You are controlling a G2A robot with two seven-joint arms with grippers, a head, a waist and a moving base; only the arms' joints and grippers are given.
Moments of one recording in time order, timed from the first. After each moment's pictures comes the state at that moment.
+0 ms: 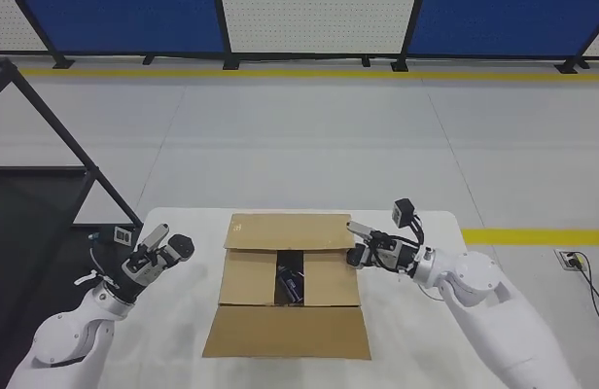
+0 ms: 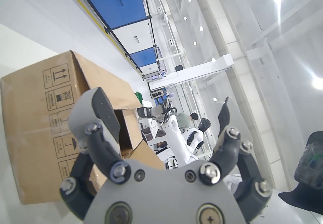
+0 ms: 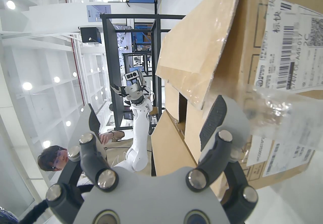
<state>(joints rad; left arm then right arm) 1.00 -0.98 -1.48 -1.33 -0.59 -0.42 -0.75 -0.59 -1.12 1.01 -1.17 0.52 -0.05 0.82</state>
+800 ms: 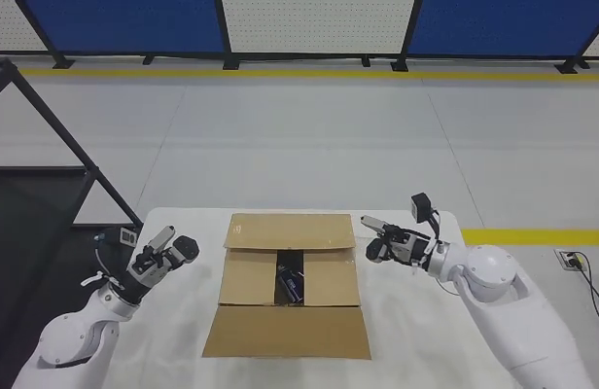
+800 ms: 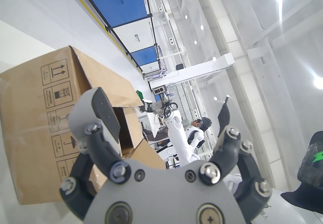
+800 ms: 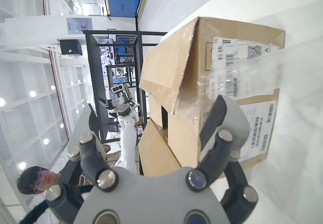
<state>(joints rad) 1.01 -0.99 -1.48 -1.35 -0.57 -0.42 -0.75 -0.61 -1.09 1.10 -1.19 0.36 0.07 0.79</state>
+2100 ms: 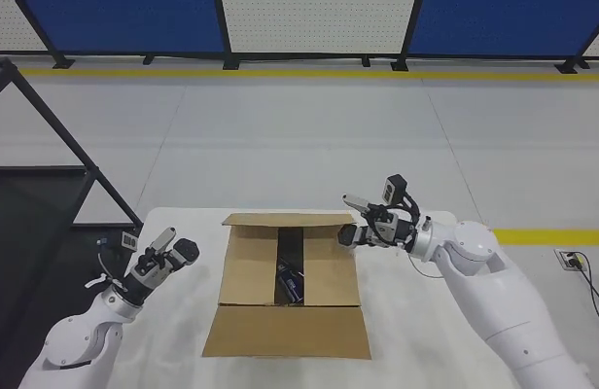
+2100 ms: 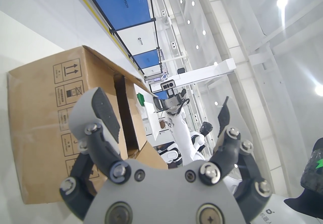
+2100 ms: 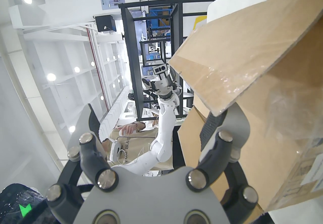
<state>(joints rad) 1.01 -1.01 -1.48 -1.31 -0.56 -0.43 -0.73 -0.43 -1.19 0.99 -1.02 0.64 0.02 0.94</state>
